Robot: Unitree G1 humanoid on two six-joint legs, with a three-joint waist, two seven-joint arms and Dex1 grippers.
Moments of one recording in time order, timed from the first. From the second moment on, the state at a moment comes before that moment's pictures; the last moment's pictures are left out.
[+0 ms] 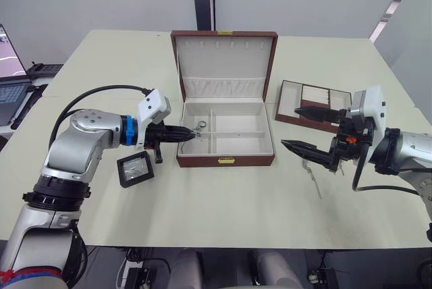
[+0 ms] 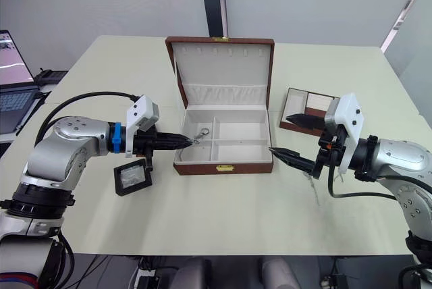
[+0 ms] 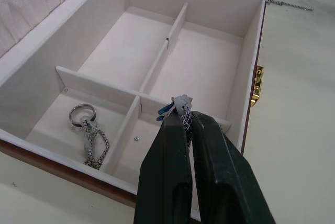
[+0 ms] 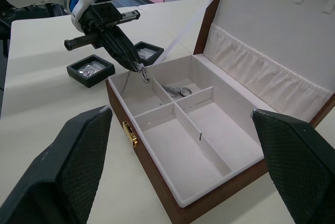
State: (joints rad) left arm -0.60 0.82 -0.10 0.05 -0.37 0.56 -1.21; right arm -0.30 -0.81 -0.21 -0.56 0.77 0.74 0.81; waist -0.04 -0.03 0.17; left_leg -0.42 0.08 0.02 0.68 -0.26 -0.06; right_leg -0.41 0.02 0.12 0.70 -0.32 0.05
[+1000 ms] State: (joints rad) left arm -0.28 0.94 0.34 0.05 -0.47 0.64 -1.07; right arm -0.04 -0.87 -0.38 -0.12 0.61 0.52 0.96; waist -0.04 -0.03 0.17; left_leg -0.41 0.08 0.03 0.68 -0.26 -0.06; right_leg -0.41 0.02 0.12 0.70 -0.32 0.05
